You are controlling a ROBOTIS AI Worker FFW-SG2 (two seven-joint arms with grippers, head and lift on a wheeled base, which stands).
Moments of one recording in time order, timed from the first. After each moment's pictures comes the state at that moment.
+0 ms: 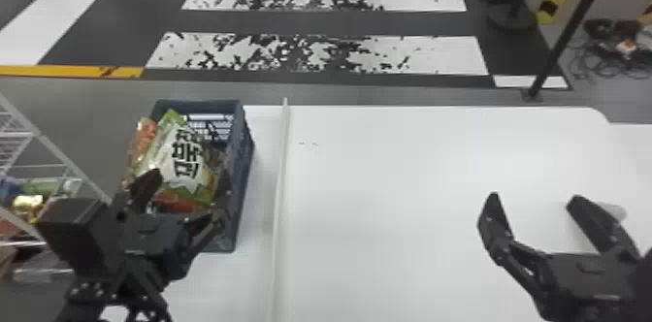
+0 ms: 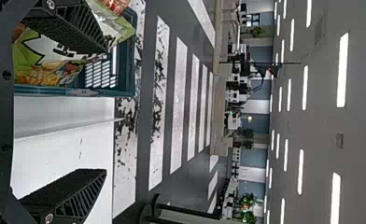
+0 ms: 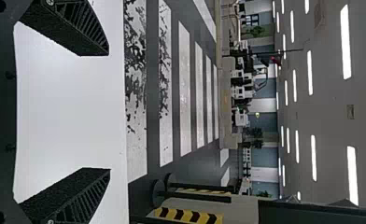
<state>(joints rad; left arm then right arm) 0.78 0.26 0.04 -2.38 0.27 0.23 0.14 0.84 -0.23 0.10 -2.40 -0.16 0.17 -0.22</state>
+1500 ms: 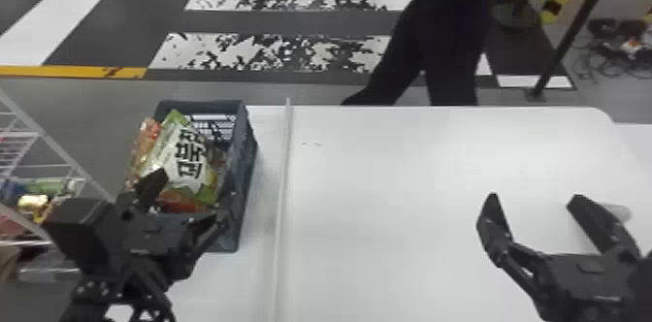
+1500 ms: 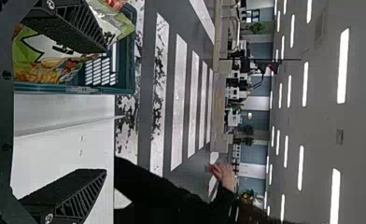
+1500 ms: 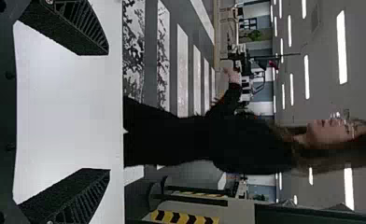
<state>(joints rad) 0.77 0.25 0.04 -2.37 0.26 0.23 0.12 0.84 -0.23 0.12 -2.39 -0.14 0.16 -0.22</state>
